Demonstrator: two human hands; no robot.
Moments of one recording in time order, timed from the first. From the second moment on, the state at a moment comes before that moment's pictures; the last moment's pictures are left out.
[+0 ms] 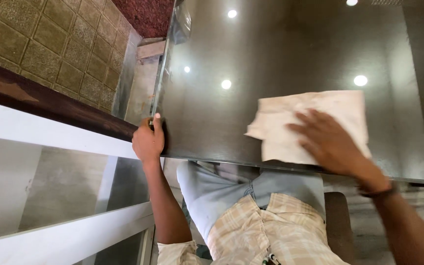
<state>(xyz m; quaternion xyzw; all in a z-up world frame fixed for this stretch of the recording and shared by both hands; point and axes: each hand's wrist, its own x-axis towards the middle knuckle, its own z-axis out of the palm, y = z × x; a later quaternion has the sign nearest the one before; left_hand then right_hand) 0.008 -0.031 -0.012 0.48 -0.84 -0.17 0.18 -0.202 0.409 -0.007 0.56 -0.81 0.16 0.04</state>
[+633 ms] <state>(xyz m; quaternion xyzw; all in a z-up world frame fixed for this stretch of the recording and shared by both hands) 0.011 -0.027 -0.009 0.46 -0.84 -0.19 0.23 -0.262 0.531 -0.028 0.27 -0.95 0.01 0.15</state>
